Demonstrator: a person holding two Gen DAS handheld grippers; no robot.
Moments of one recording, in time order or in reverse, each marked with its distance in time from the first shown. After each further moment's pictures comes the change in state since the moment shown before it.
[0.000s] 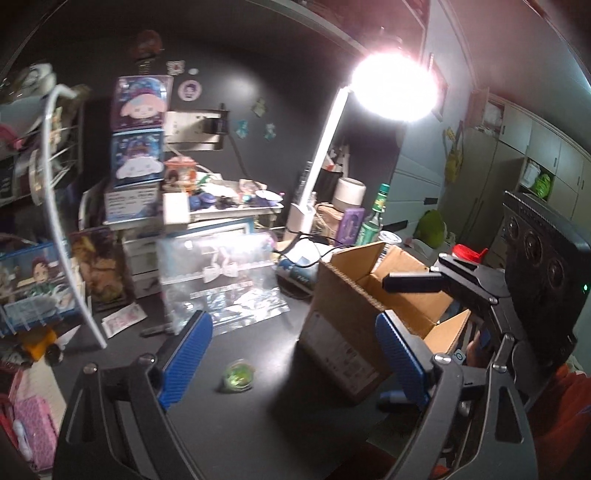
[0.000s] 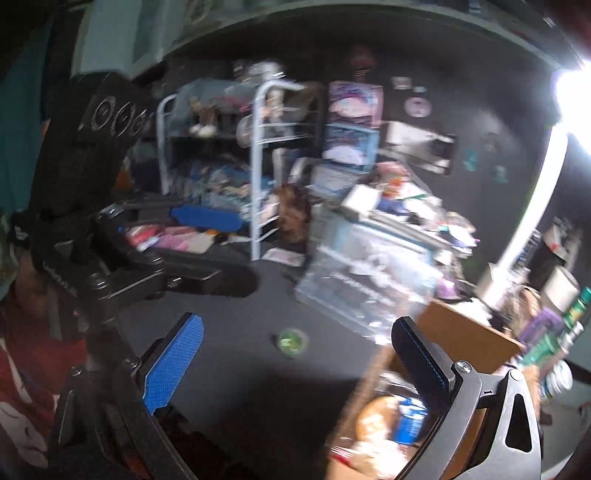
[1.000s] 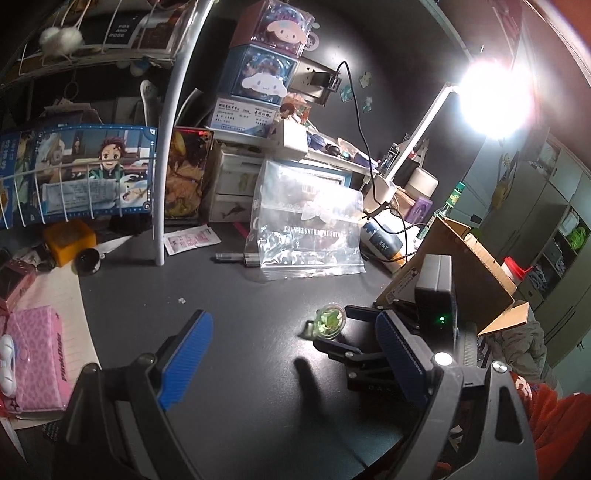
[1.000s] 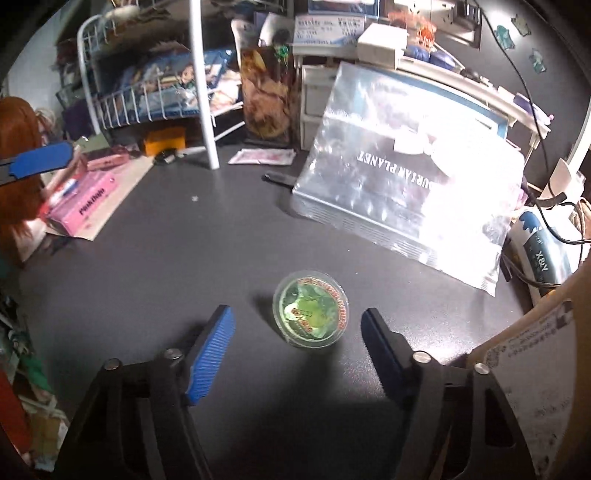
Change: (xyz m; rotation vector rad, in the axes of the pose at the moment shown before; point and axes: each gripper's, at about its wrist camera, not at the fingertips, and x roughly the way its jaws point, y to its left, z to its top) left arm 0.006 0.106 -0.071 -0.230 0.081 0.094; right arm 0.195 -0.016 -0.063 0.179 0.257 -0.095
